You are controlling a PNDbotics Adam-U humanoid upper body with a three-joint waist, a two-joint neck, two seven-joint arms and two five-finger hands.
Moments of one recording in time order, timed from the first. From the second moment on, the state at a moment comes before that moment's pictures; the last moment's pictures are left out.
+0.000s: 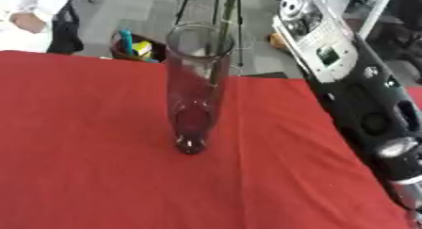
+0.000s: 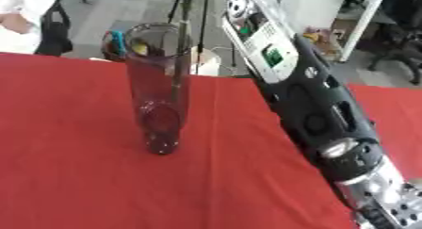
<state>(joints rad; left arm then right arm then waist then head) -0.49 0.49 -0.03 -1.98 0.01 -0.22 0.15 -1.33 -0.43 0.26 -1.28 0.46 0.44 -0.10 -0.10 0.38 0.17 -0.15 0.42</state>
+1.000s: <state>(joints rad) -0.49 0.49 -0.03 -1.98 0.01 -0.22 0.15 -1.29 -0.45 0.31 -1.32 0.45 0.47 -0.13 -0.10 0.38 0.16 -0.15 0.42</state>
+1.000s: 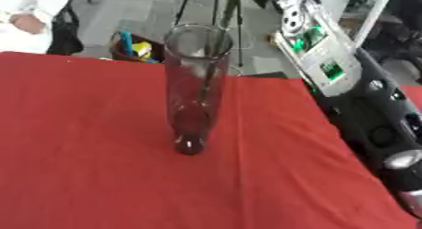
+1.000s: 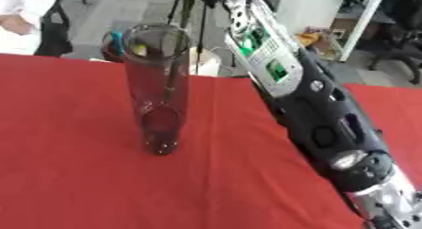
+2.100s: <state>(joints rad) -0.49 0.48 -0.03 -1.98 0.01 -0.22 0.15 -1.28 -0.45 0.34 -1.30 0.53 0.46 -0.02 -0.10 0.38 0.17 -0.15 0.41</state>
